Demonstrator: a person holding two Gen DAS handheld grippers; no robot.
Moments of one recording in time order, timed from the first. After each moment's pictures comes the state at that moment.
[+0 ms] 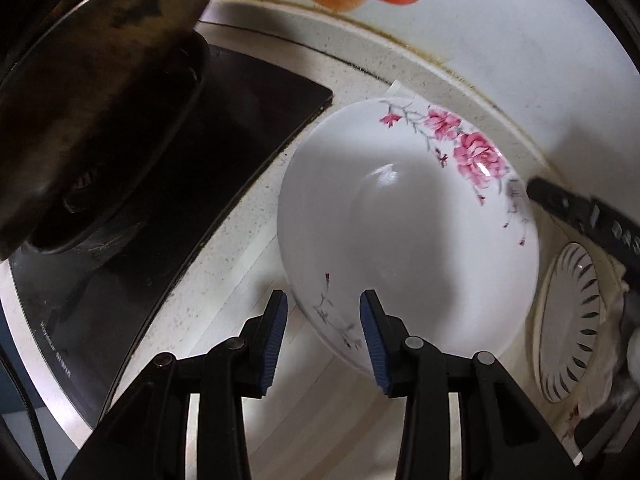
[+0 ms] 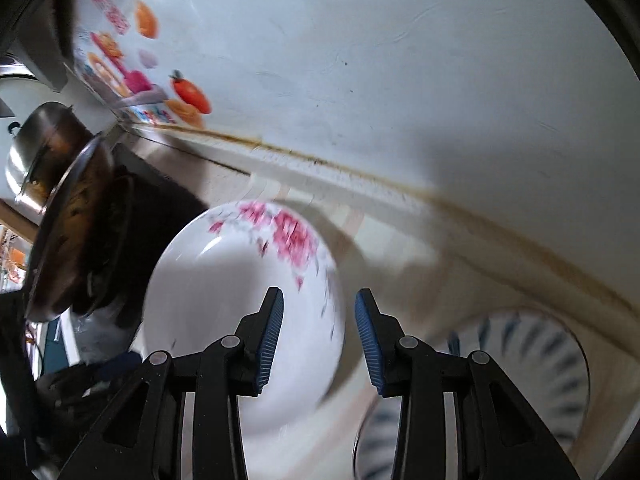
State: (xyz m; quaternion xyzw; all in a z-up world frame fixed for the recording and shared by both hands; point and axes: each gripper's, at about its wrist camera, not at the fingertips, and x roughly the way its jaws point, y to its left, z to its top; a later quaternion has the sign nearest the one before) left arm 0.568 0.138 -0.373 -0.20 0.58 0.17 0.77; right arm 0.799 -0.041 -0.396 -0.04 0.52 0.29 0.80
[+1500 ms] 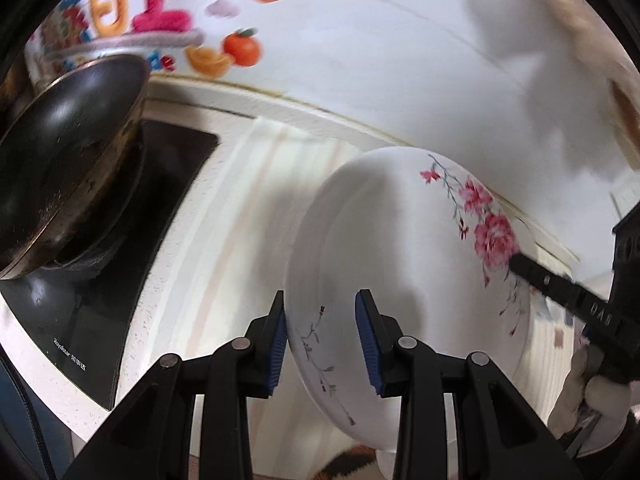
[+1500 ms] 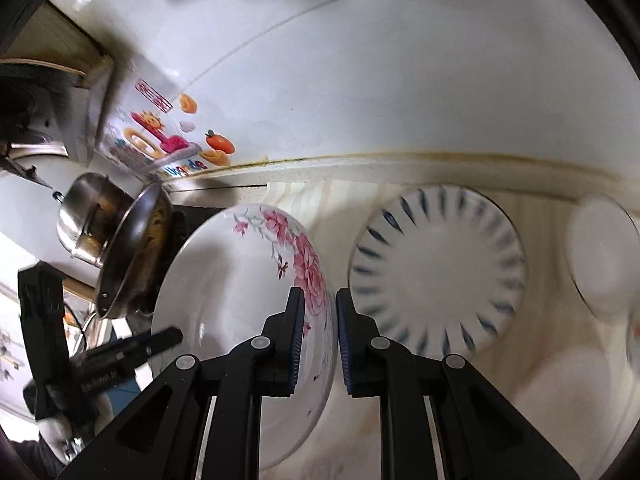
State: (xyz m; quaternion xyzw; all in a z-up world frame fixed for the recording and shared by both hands) left arm 0.490 0.064 -0.254 -0.15 0.54 -0.01 0.83; right arm 0.644 -0.196 -0.313 0.13 0.50 0.25 0.82
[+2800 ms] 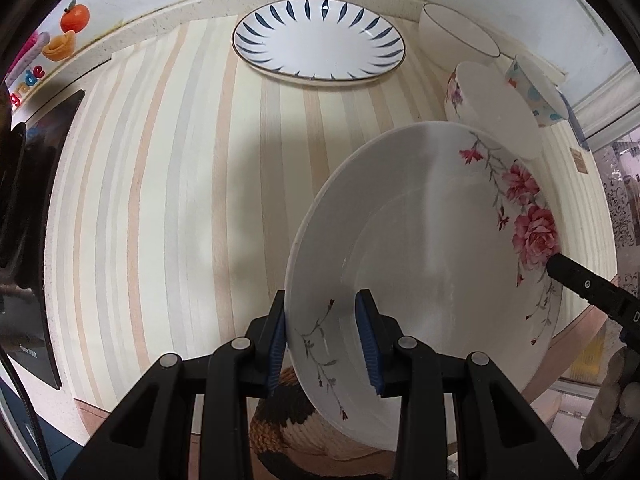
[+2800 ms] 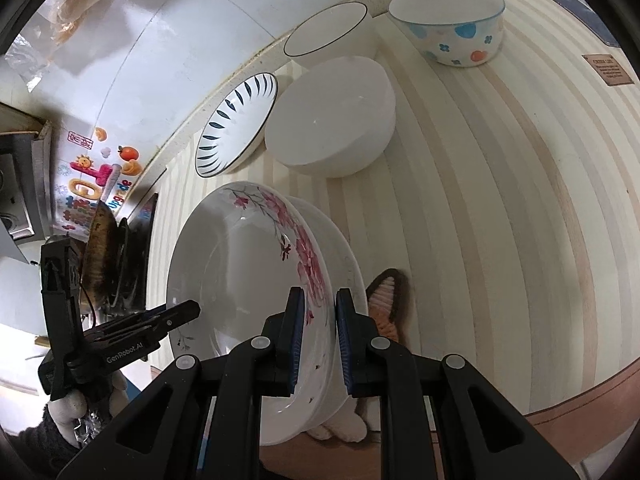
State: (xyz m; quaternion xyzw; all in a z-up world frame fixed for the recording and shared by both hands) left arm 0.436 -0.081 -0.350 0.02 0.64 -0.11 0.76; right arm 0.439 -0.378 -0.410 0.26 0.53 0.10 0.80
